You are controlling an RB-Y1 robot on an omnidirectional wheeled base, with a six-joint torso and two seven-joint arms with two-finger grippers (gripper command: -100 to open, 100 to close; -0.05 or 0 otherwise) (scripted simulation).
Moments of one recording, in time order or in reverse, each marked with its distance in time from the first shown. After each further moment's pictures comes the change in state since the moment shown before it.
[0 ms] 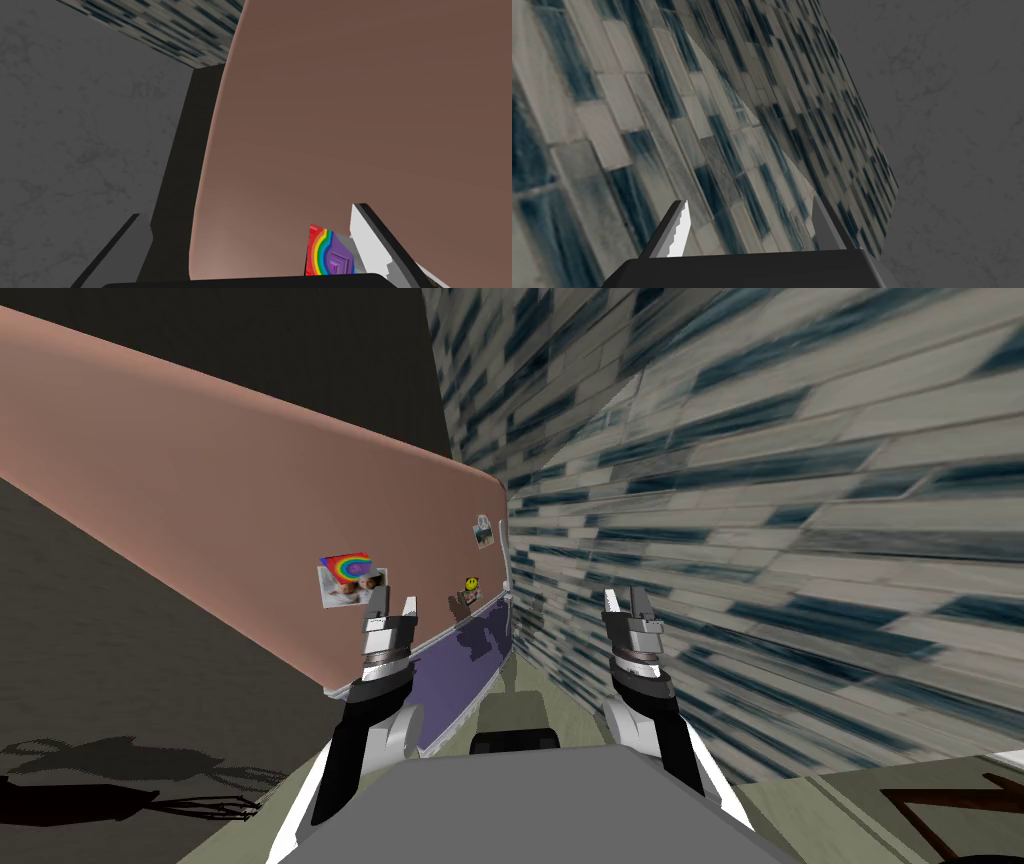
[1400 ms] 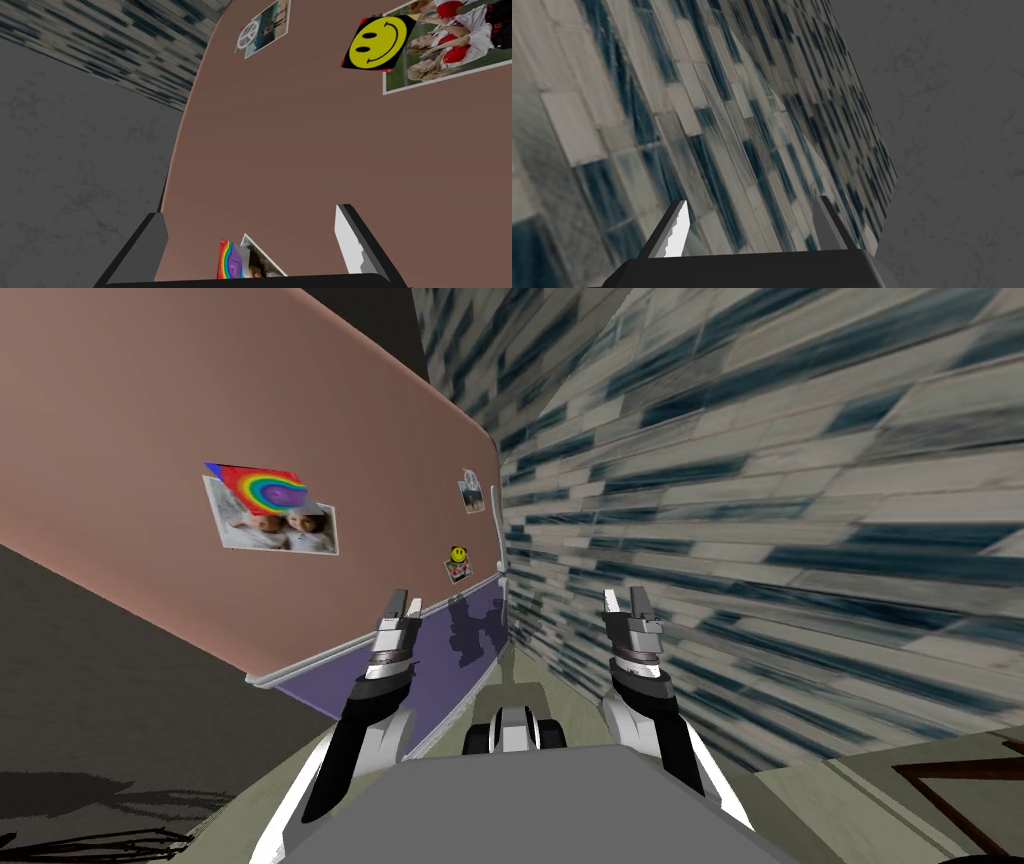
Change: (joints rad) left arm -0.002 0.121 0.010 0.026 -0.006 0.022 -0.013; right arm 0.000 0.000 0.000 0.000 0.000 0.000 0.000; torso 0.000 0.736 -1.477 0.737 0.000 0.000
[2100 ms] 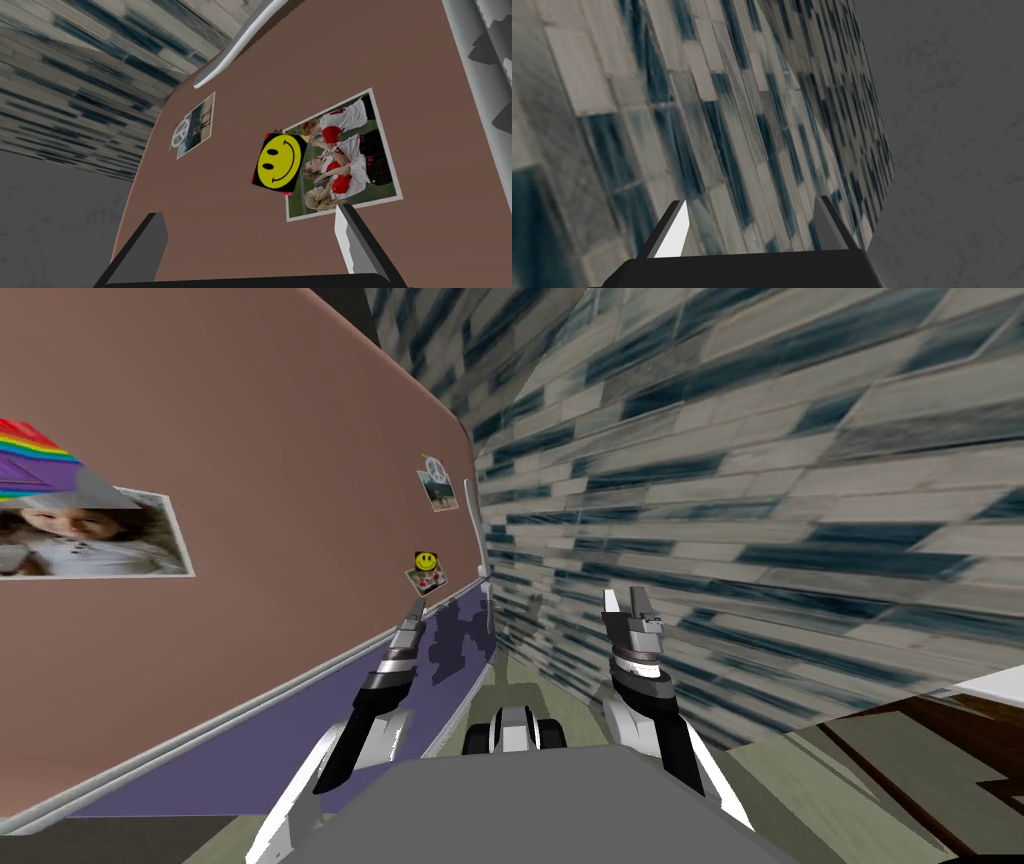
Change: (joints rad) left arm -0.026 0.093 0.036 0.114 -0.027 0.102 -0.059; right arm 0.000 0.000 0.000 0.000 0.000 0.000 0.000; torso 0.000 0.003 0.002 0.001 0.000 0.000
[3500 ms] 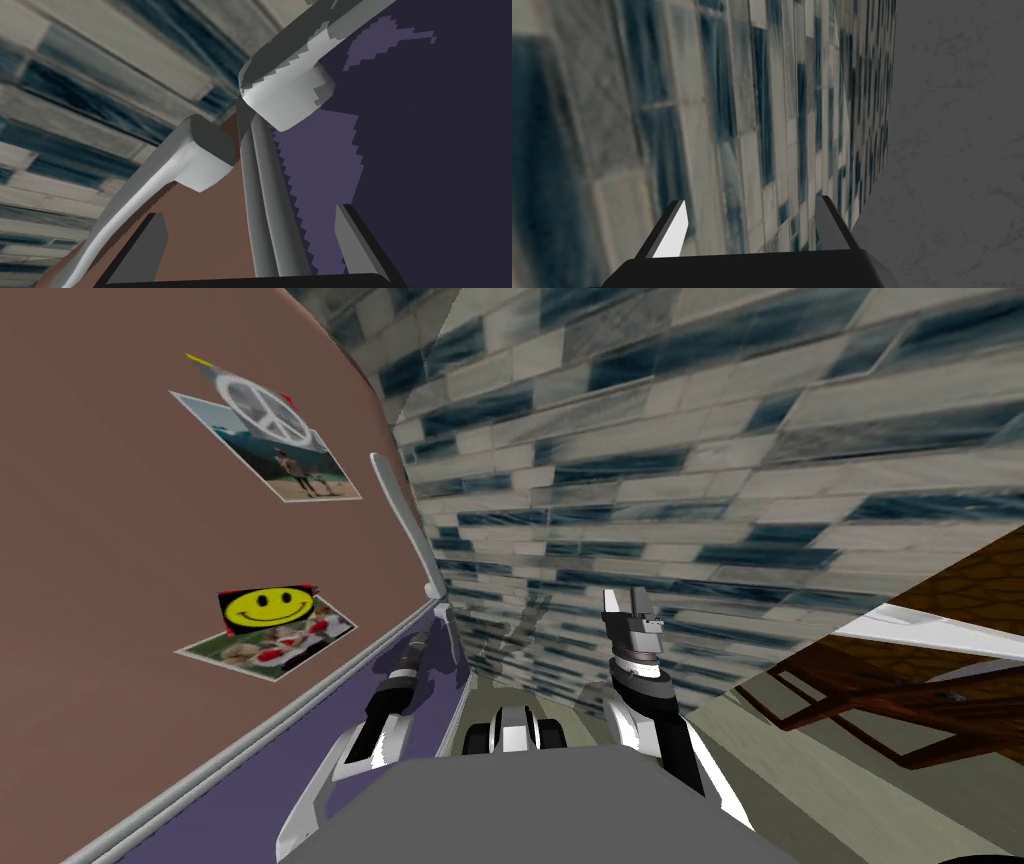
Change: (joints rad) left arm -0.023 -0.051 0.072 0.247 -0.063 0.204 -0.140; right arm 0.000 0.000 0.000 0.000 0.000 0.000 0.000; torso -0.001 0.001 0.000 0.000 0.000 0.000
